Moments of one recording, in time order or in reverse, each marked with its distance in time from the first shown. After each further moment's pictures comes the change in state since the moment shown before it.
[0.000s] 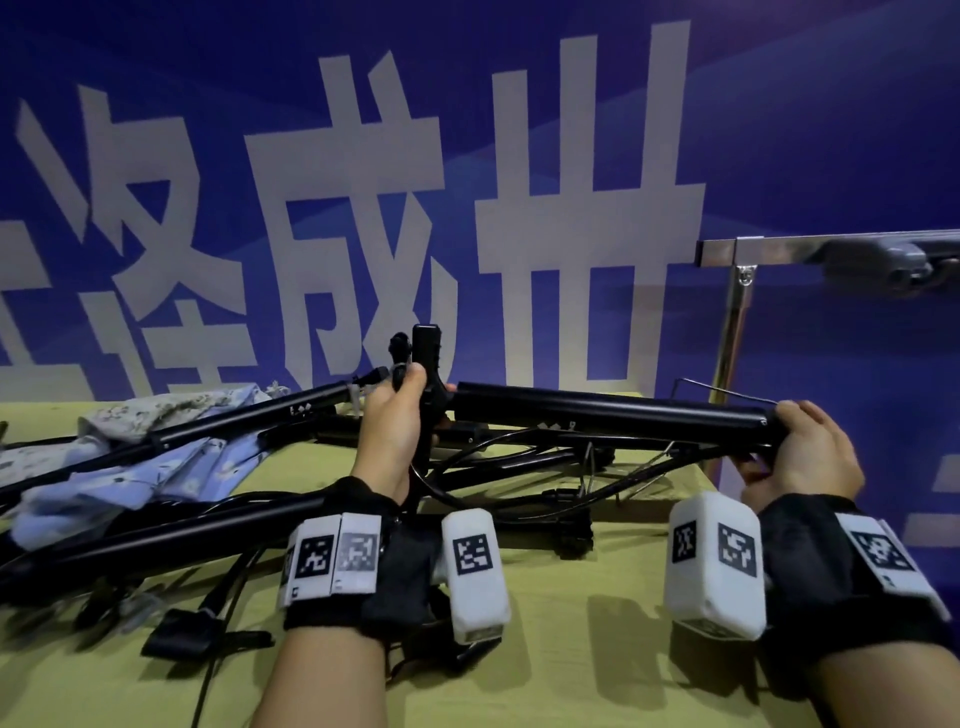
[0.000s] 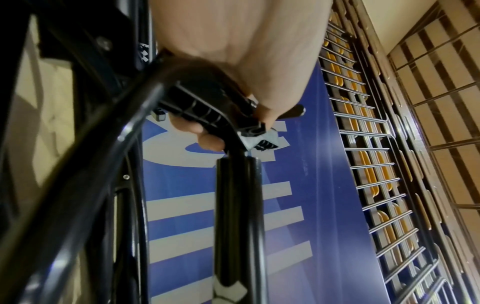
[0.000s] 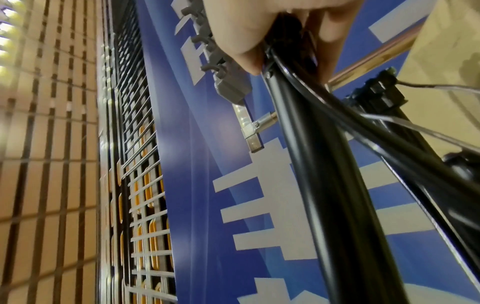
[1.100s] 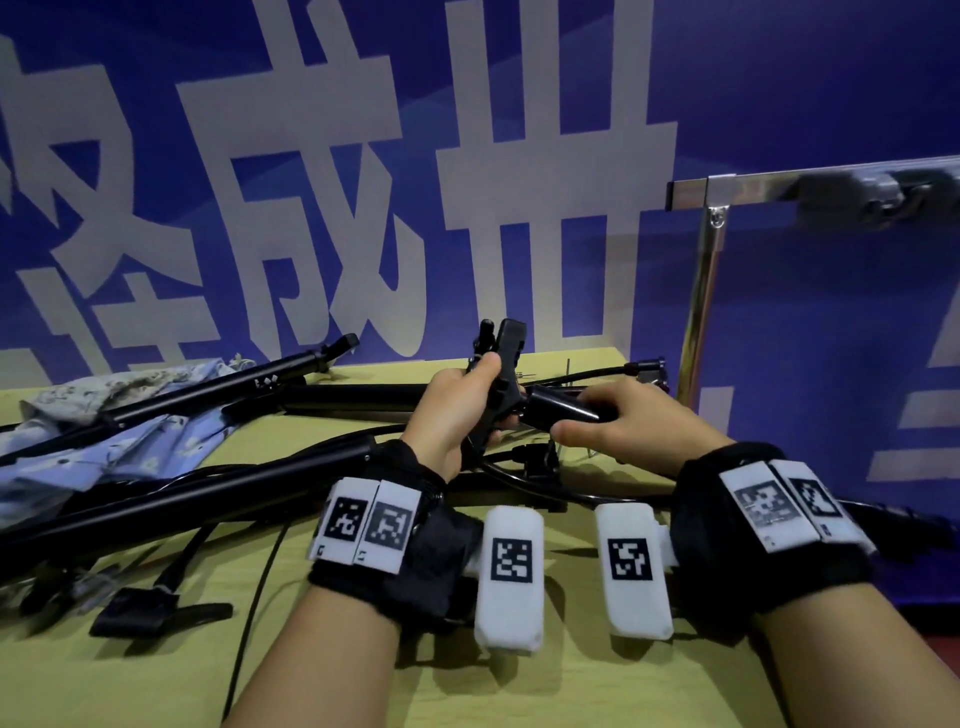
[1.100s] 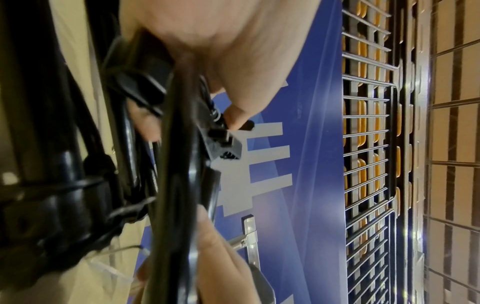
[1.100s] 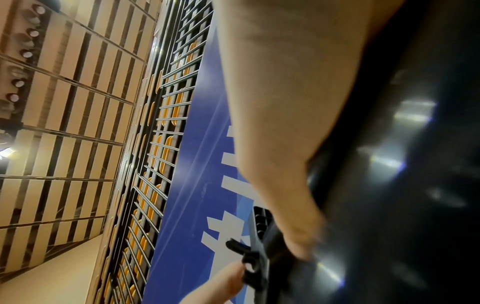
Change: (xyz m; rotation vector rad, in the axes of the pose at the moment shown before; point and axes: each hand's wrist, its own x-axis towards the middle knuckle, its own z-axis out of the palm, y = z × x) left_hand -0.034 -0.006 0.054 0.184 -0.304 -0.277; right_hand -0.024 0.021 0.009 -1.634 -1.004 -0.311
